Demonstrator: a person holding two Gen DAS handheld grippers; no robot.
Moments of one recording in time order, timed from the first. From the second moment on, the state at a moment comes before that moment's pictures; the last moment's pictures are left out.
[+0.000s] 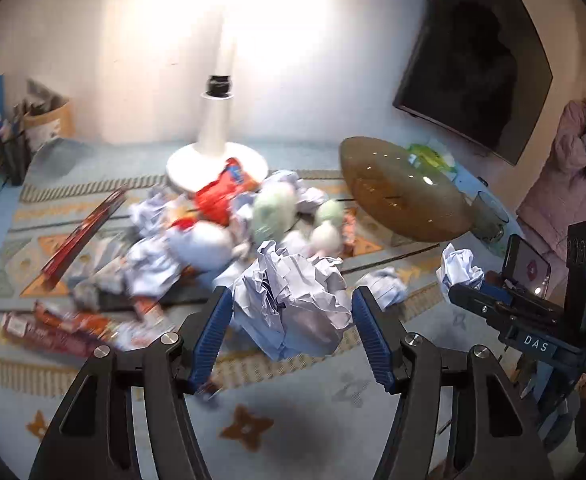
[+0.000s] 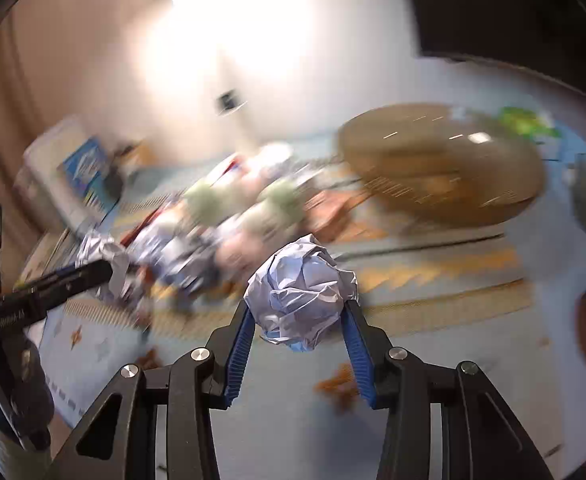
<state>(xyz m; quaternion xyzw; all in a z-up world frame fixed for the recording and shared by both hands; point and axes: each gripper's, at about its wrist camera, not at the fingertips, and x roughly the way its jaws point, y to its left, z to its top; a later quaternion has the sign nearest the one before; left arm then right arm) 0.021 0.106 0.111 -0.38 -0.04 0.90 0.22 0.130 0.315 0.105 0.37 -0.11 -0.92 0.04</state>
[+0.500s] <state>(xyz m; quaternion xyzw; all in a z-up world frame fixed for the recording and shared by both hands) -0.081 0.289 0.124 -0.36 -0.03 0.90 0.25 0.043 0.452 0.125 0.37 -0.13 -0.91 -0.08</state>
